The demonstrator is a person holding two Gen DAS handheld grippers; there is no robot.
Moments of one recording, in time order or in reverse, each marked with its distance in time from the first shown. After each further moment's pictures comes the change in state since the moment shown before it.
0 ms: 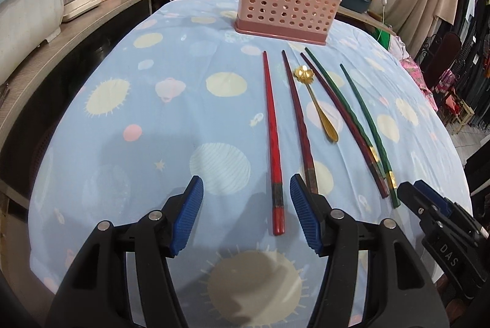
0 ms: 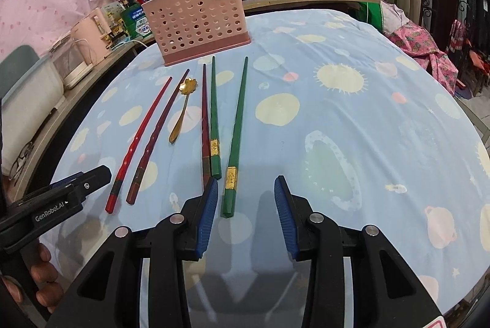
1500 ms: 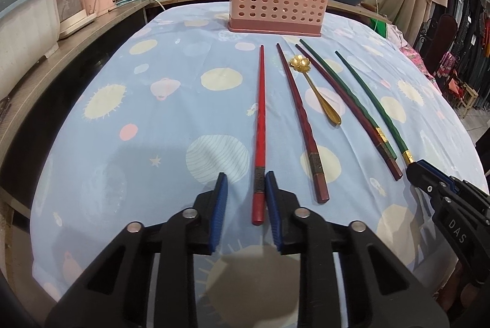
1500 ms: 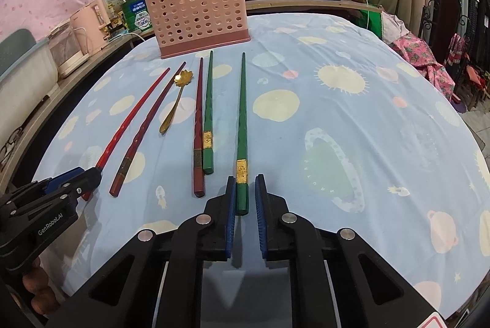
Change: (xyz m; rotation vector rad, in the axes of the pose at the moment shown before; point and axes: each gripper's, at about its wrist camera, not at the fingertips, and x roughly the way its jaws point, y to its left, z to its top) left arm 0.007 -0.006 -0.014 0.073 -0.035 0.029; right arm 0.011 0.005 -0.007 -0.053 -0.018 -0.044
